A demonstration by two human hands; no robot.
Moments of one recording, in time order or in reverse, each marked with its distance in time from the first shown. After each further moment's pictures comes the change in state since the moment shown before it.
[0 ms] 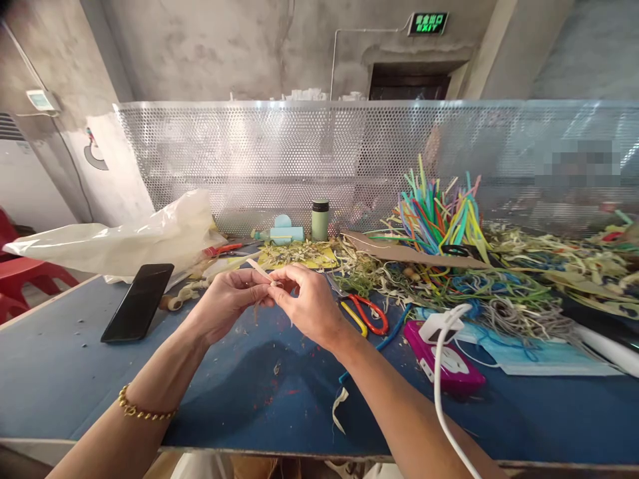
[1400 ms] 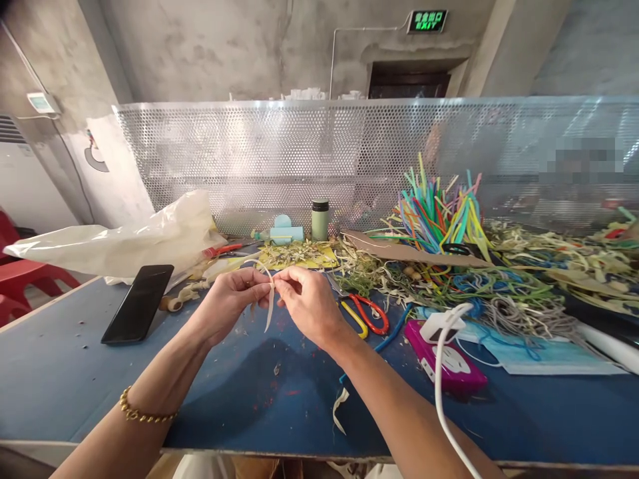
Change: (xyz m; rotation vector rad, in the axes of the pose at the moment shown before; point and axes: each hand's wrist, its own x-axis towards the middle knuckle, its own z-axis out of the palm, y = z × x) left_hand -0.001 0.002 0.006 0.179 0.018 0.054; right_hand -0.001 0.000 0.002 0.129 -0.001 0.176
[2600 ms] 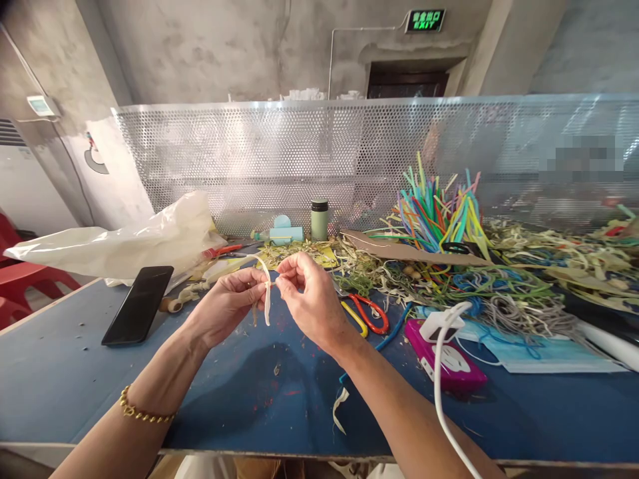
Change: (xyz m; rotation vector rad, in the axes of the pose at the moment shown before) left_hand 0.001 -0.006 -0.004 -0.314 -0.099 -0.037; right_hand -0.001 -0.004 -0.002 0.093 0.105 -0.091
